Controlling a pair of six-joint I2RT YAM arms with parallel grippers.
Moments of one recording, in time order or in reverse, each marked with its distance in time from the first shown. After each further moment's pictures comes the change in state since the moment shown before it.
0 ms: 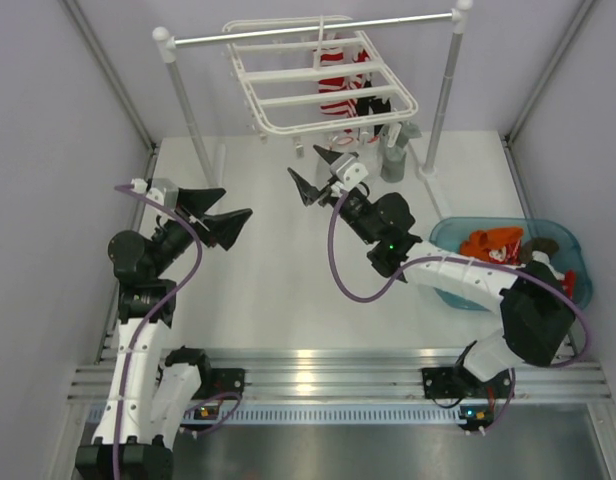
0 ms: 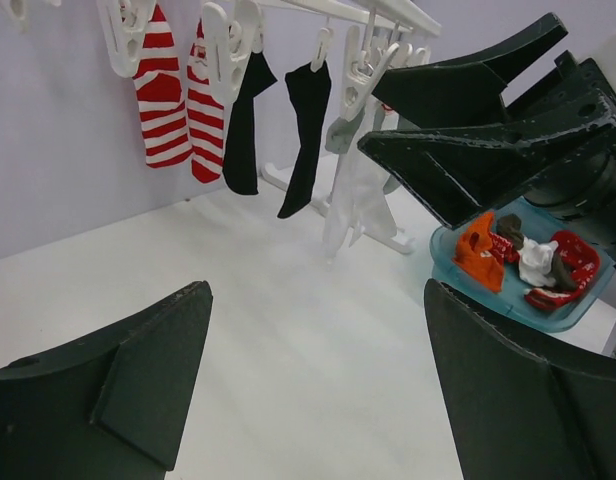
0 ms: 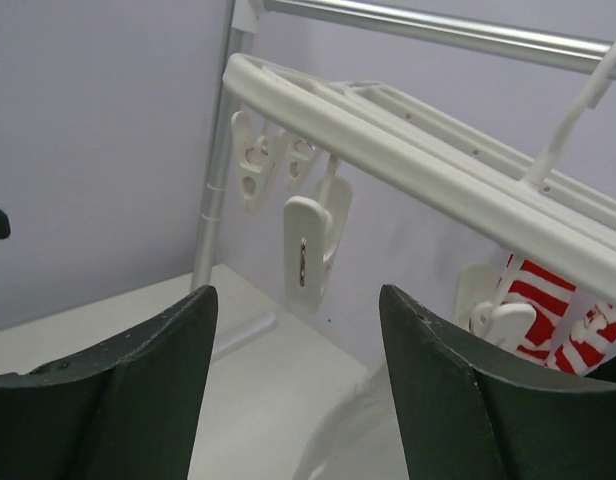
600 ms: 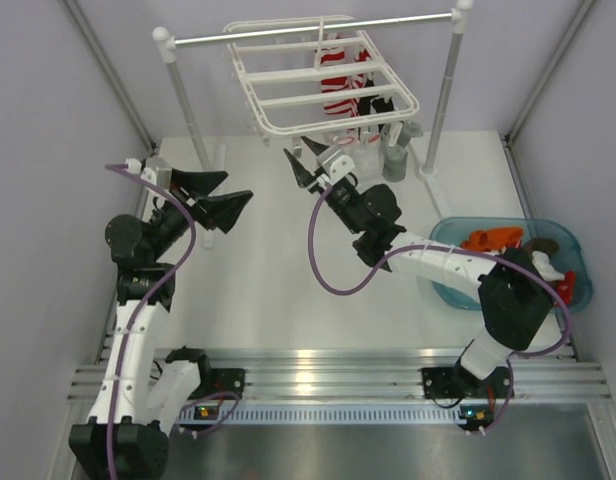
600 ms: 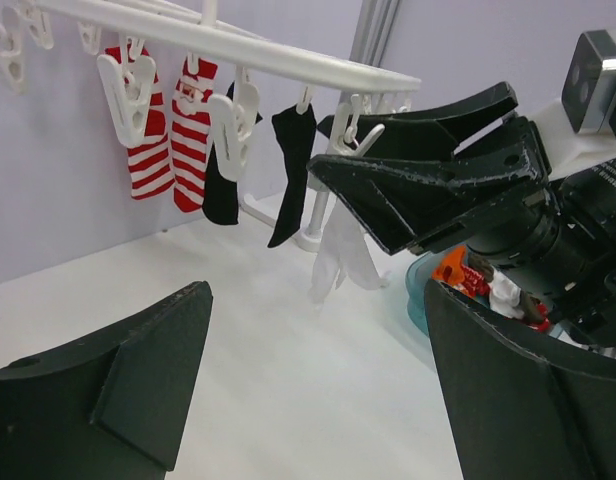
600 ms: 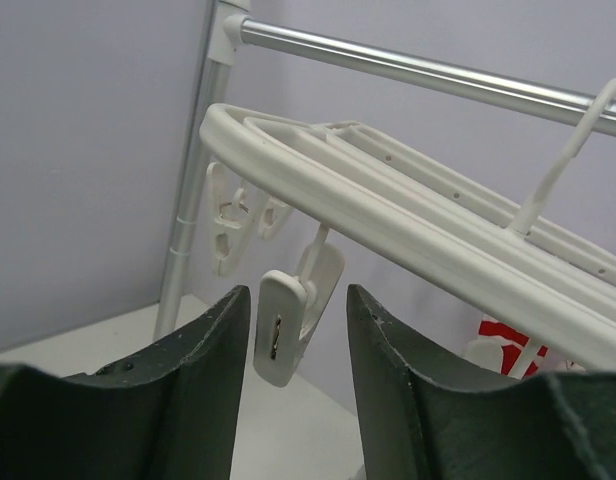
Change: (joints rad) left arm -0.013 0.103 0.087 0.089 0.000 -0.104; right arm 0.000 0.148 0.139 0.090 0.026 -0.078
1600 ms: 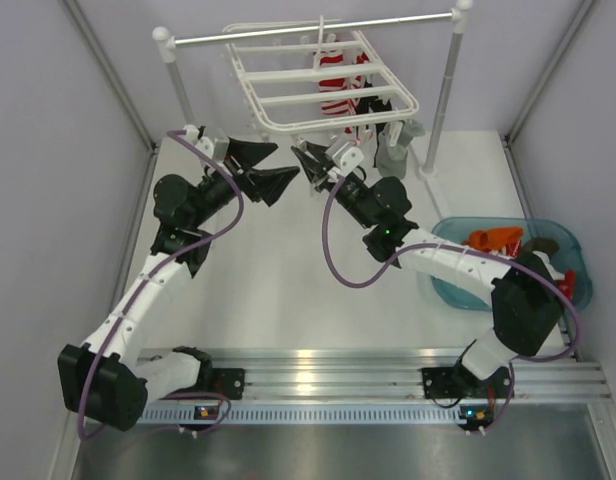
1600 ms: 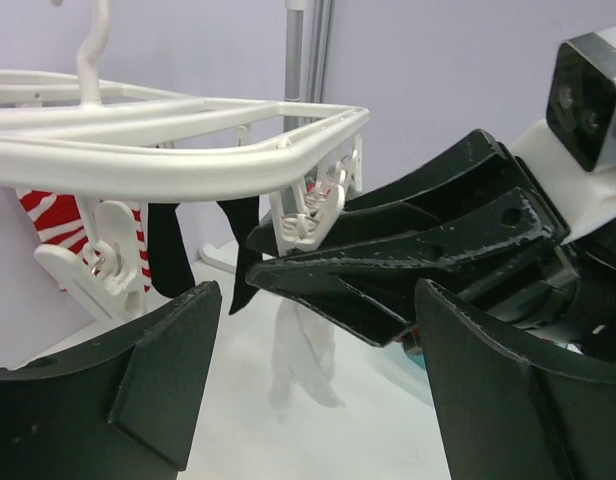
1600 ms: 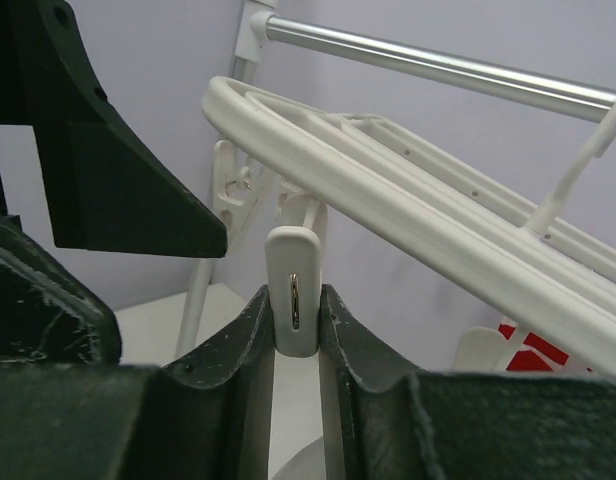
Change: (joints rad) left arm -0.332 0.315 0.191 0.133 -0.153 0.165; right arm -0.053 -0.051 -0.005 -0.095 -0.113 0.074
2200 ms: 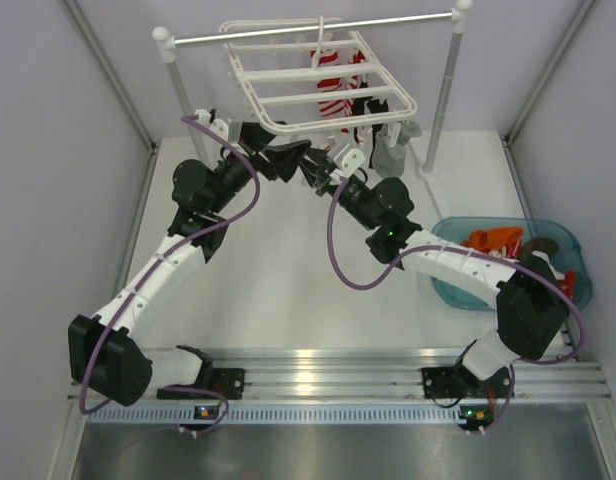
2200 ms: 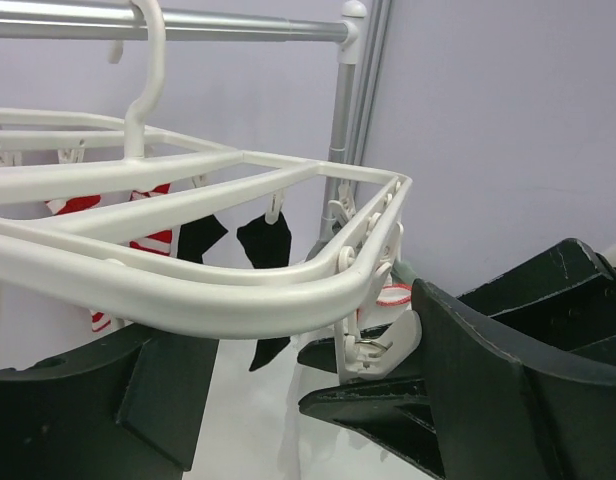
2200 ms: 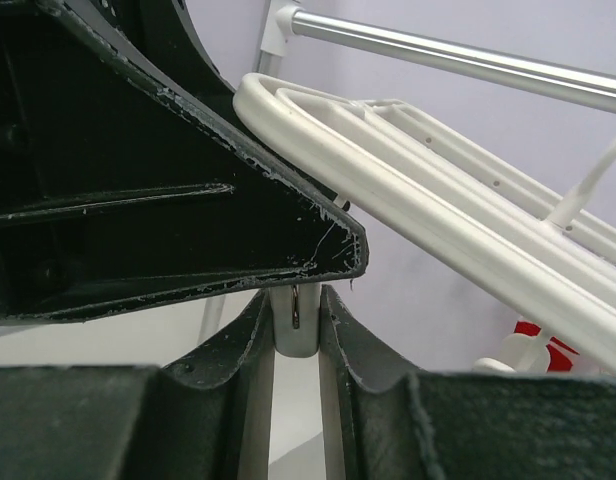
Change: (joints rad) left arm -0.092 0.140 0.118 0.060 -0.202 0.034; right arm 0.000 -0.030 -0.019 -0.036 -0.040 0.023
